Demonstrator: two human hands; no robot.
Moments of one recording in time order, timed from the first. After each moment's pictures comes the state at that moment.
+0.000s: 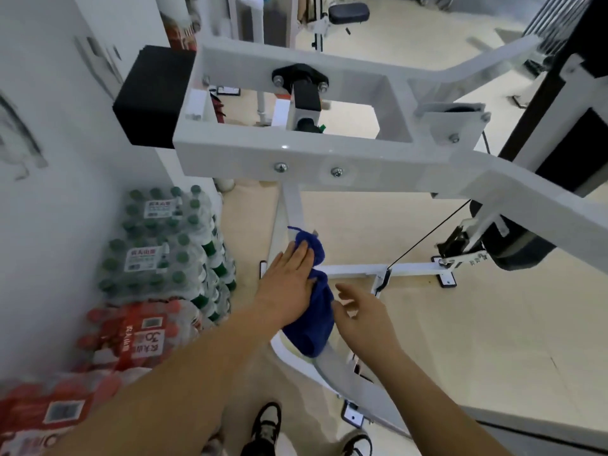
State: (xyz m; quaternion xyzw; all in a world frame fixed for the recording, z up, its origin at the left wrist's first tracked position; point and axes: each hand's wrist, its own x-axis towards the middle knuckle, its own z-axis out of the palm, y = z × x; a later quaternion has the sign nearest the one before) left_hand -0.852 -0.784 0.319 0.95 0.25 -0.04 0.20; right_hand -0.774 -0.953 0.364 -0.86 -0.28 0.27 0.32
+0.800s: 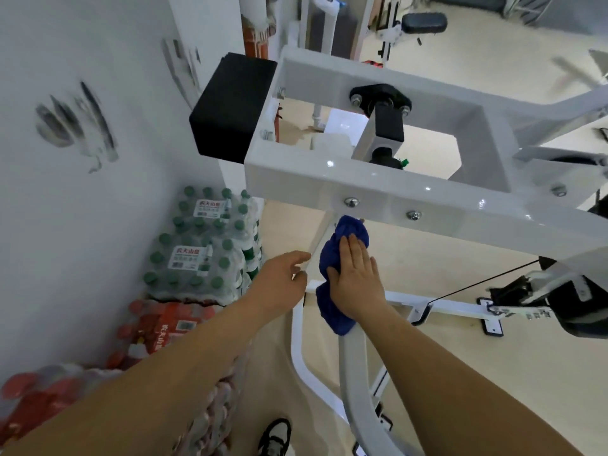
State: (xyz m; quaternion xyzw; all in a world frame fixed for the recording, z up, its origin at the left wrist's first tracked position) left_hand -0.896 -0.689 0.340 0.74 0.43 0.10 0.51; right_hand -0.732 -0.775 0.310 -0.85 -0.49 0.17 0.06
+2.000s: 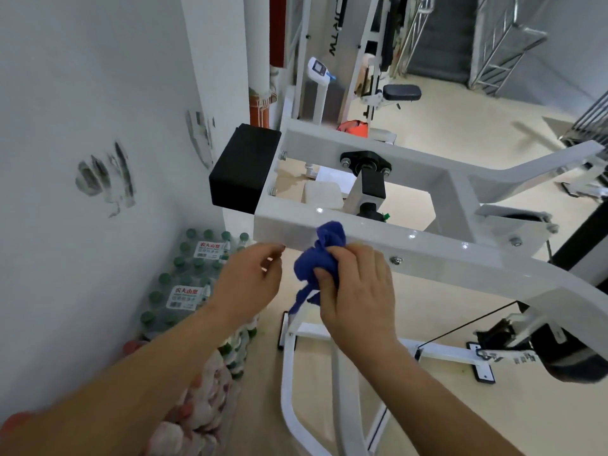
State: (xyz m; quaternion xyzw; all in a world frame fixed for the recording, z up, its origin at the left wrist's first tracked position) left_hand -0.922 -0.647 0.435 0.82 0.39 0.28 0.33; right_hand -0.780 -0.784 0.471 -0.75 -0.56 -0.15 0.31
